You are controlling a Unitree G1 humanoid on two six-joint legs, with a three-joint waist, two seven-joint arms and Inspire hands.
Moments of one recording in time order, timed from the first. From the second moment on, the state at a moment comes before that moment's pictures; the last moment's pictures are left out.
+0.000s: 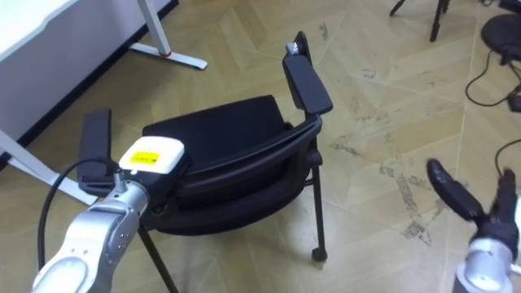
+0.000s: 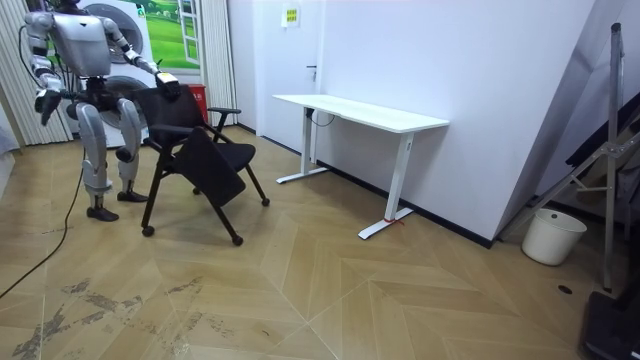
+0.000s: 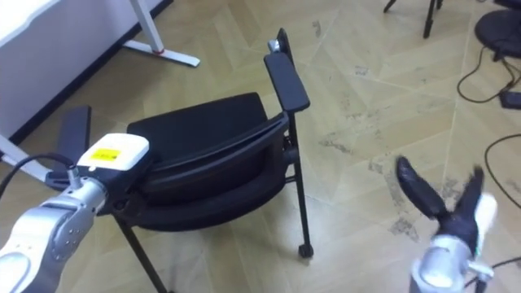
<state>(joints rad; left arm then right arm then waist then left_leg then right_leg) -0.01 0.50 -0.26 -0.02 1.05 0.13 -0.33 0.03 -0.30 -0.09 0.40 -0.04 -0.11 -0.46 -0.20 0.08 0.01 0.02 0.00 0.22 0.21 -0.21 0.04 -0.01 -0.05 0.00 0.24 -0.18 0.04</state>
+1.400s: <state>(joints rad) -0.04 0.61 -0.32 -0.02 1.01 -0.08 -0.26 -0.02 -0.66 0.30 -0.16 -0.64 -0.13 0.27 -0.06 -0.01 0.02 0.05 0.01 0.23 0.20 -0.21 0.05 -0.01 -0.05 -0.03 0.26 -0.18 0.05</state>
